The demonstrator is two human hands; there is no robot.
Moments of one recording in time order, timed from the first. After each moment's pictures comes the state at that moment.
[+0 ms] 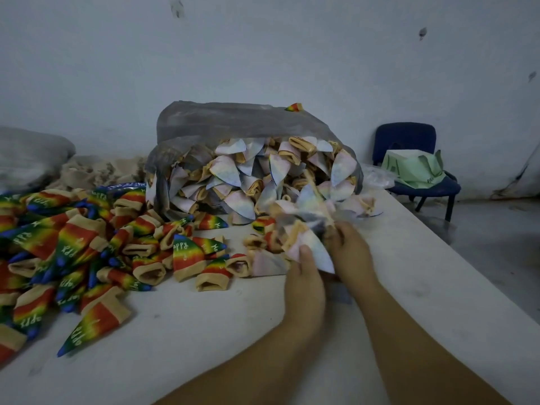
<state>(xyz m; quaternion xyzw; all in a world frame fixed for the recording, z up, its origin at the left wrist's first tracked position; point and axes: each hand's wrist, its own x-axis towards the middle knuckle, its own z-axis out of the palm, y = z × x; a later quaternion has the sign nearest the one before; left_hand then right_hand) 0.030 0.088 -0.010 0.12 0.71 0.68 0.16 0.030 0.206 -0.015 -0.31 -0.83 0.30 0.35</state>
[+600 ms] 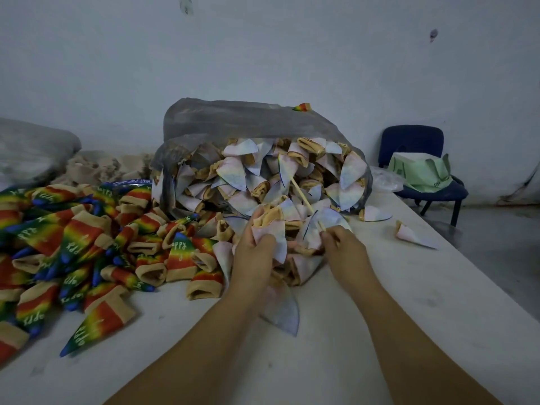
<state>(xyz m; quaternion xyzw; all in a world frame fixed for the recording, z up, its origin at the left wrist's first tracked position) -0.051 0.042 0.005 0.15 0.59 0.78 0.16 0.019 0.193 -0.009 -0.27 -0.85 0.32 0.32</state>
